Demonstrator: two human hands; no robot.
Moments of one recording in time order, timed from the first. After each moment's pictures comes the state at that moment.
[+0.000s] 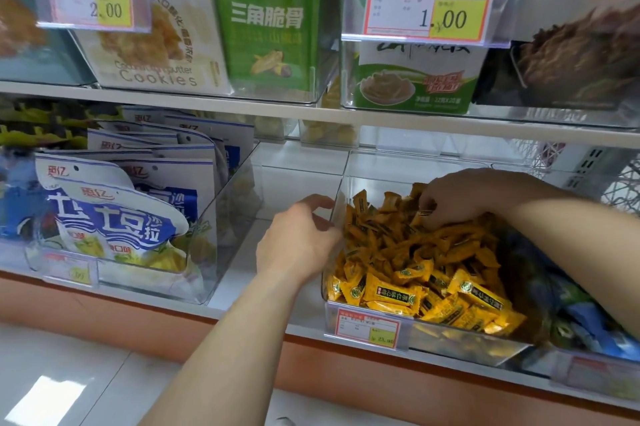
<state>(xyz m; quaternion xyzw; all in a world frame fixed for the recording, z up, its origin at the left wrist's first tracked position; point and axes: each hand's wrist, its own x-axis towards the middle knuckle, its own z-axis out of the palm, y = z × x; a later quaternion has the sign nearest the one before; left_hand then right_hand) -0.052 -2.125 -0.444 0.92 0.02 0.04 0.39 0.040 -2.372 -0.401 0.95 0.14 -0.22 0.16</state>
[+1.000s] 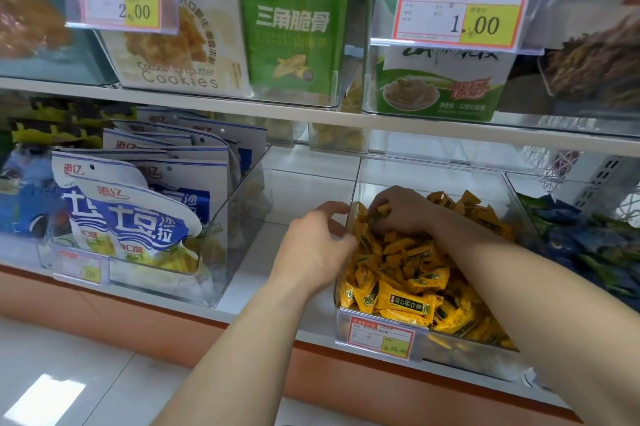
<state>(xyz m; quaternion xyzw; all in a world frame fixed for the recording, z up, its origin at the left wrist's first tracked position) -0.045 -2.121 -0.461 0.89 -0.05 0.06 0.44 0.084 -2.319 -0.480 0.97 0.13 -0.09 -0.19</state>
